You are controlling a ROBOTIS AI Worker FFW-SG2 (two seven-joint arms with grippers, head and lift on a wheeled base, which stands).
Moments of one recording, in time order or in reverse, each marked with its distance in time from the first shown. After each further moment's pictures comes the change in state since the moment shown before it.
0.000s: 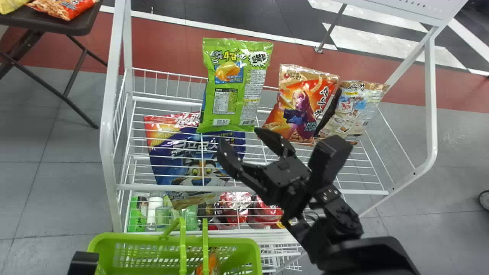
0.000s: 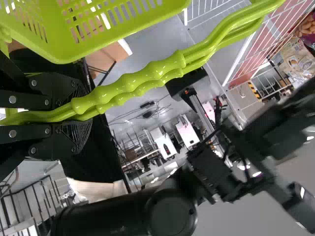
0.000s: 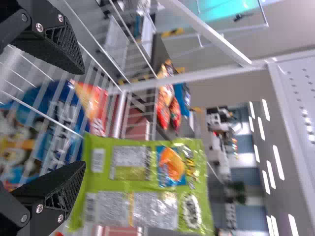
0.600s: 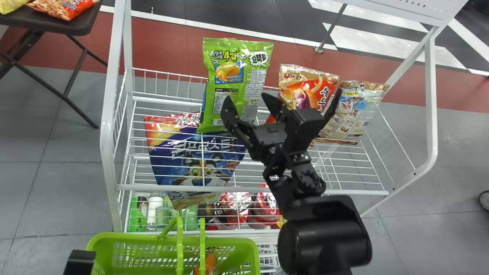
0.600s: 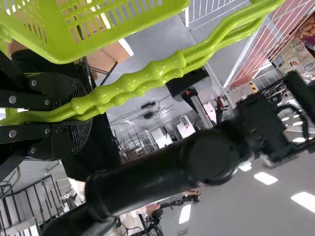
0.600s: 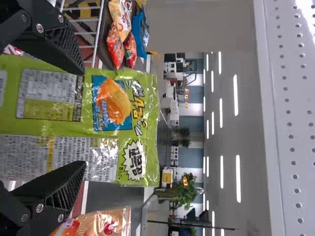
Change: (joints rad) left arm -0.015 0.005 0.010 0.009 0.000 0.006 -0.007; right arm -0.320 -0.001 0.033 0.422 0.069 -0.271 -0.226
